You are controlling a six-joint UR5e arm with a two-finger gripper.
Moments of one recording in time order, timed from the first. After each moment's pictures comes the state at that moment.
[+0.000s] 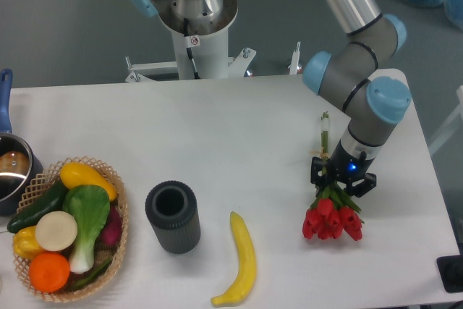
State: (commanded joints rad) arm 2.78 -2.07 -1.62 -0.87 1.22 1.05
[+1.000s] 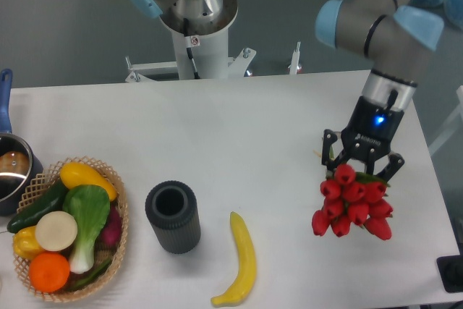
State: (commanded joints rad) arm 2.87 -1.94 -1.60 -0.86 0.62 1.04
